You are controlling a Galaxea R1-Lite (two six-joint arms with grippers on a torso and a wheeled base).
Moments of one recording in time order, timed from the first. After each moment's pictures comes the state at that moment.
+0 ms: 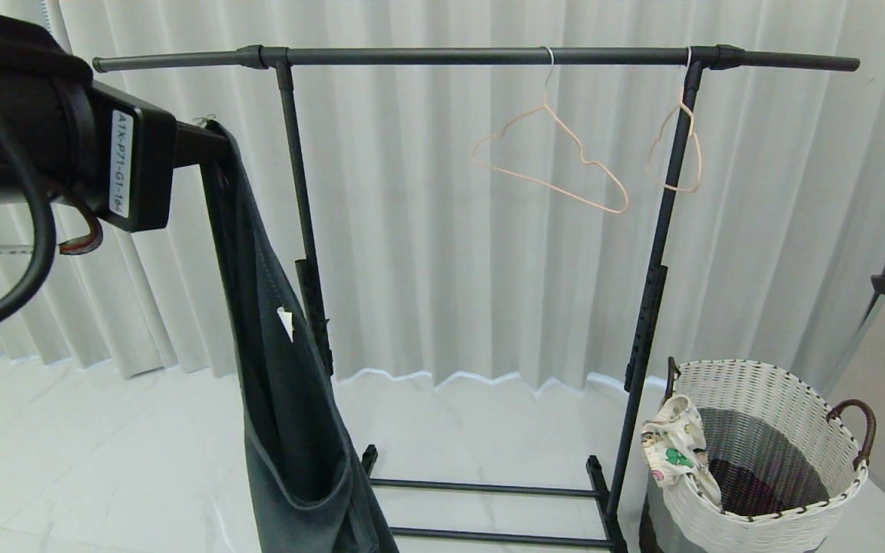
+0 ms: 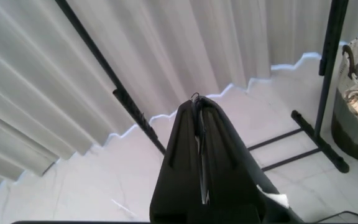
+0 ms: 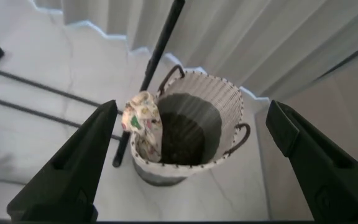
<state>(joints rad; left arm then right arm) -0.64 1.33 -1.49 0.45 0.36 0.25 0.28 1.16 -1.26 0.49 -0.19 -0.24</state>
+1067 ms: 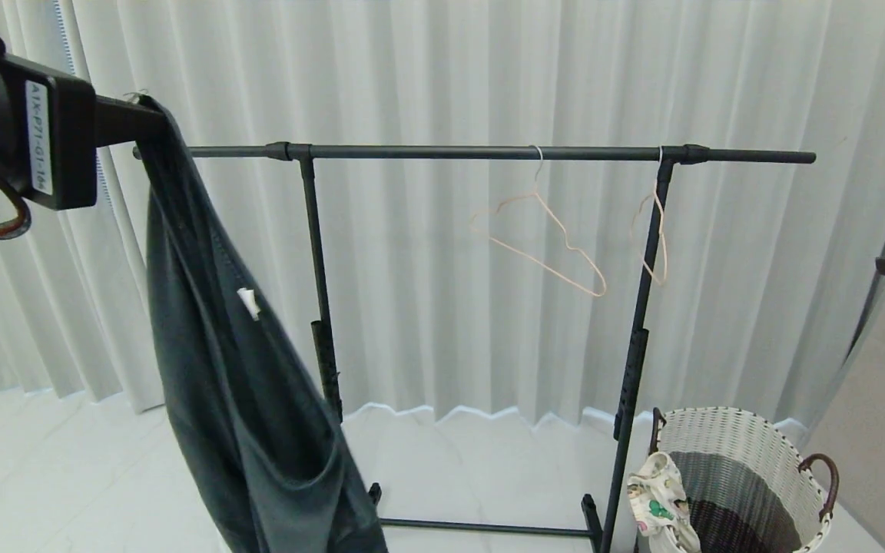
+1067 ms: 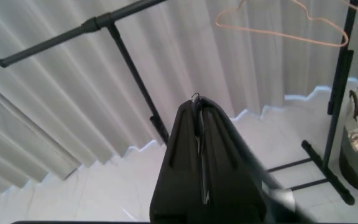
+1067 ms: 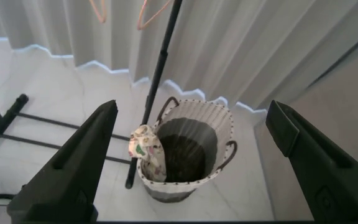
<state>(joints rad) -0.58 1.29 -1.49 0.44 0.36 0.25 0.27 1.17 -1.26 0.47 -0.19 -0.14</state>
